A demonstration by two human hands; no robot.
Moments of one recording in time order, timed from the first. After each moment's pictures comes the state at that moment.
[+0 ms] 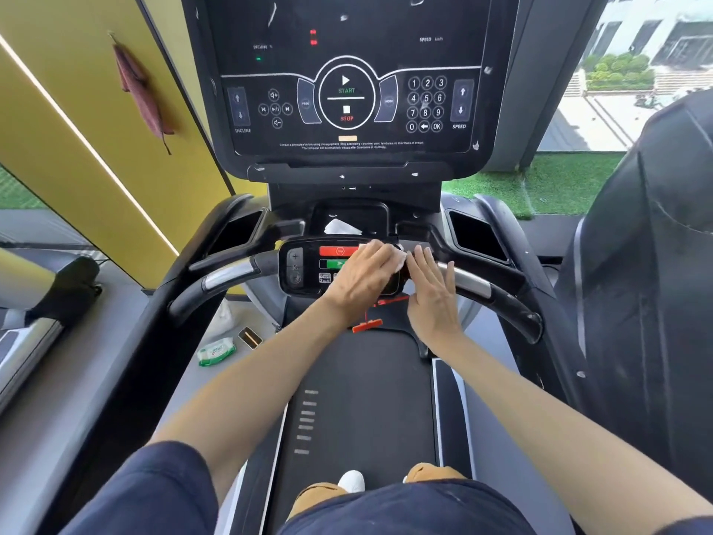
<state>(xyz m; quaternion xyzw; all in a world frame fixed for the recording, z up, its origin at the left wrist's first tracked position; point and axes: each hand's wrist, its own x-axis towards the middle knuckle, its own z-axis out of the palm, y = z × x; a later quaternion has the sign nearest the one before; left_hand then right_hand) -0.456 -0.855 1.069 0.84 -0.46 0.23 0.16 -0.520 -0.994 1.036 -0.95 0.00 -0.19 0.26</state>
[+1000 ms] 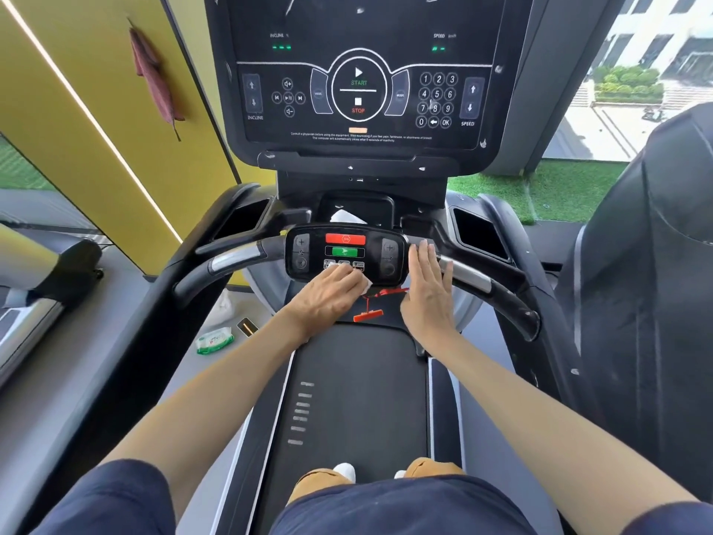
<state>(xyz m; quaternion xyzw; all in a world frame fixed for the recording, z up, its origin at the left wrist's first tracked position) -0.482 -0.789 1.044 0.84 -0.49 0.22 0.02 -0.534 -0.980 1.044 -0.97 0.02 -0.15 0.20</state>
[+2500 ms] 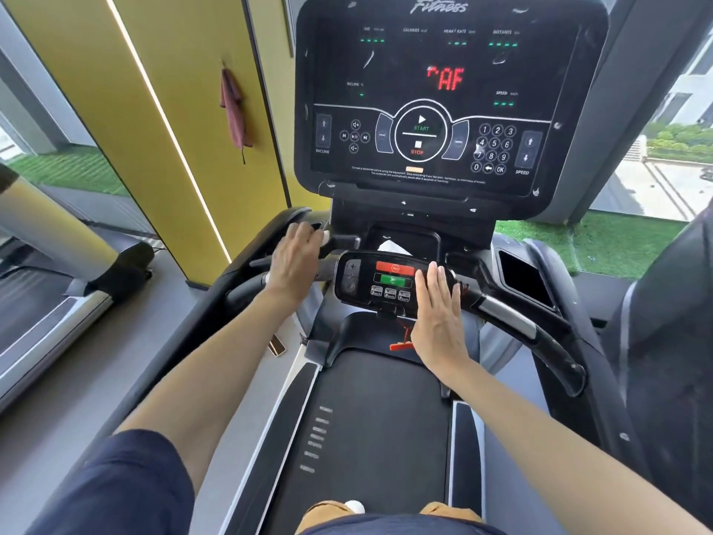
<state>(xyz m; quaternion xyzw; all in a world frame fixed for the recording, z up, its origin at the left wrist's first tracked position) -0.445 -0.701 1.106 0.95 -0.14 0.28 0.09 -0.520 -0.937 1.049 -0.97 -0.07 -0.17 0.16</state>
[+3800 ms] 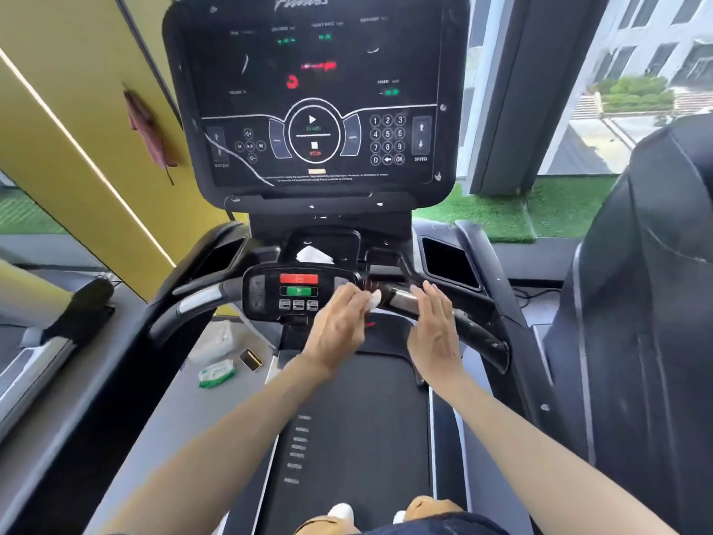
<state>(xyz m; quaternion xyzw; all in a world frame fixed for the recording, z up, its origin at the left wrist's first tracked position) -0.501 -0.898 1.057 0.89 -0.30 0.23 0.26 -0.530 -1.063 1.015 -0.93 0.03 -0.24 0.27</state>
